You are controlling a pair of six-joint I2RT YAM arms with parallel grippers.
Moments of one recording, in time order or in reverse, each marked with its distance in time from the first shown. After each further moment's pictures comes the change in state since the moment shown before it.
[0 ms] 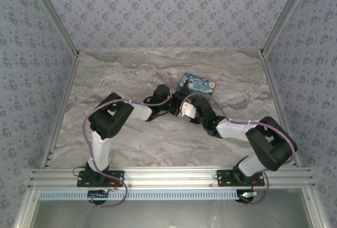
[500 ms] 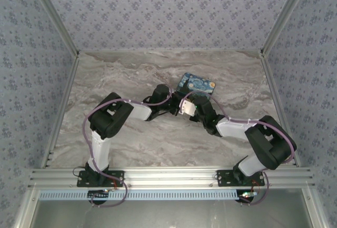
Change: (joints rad) left arm 0.006 0.000 0.000 0.000 0.010 -0.016; right arm -0.015 0.010 0.015 0.032 -0.031 -0.016
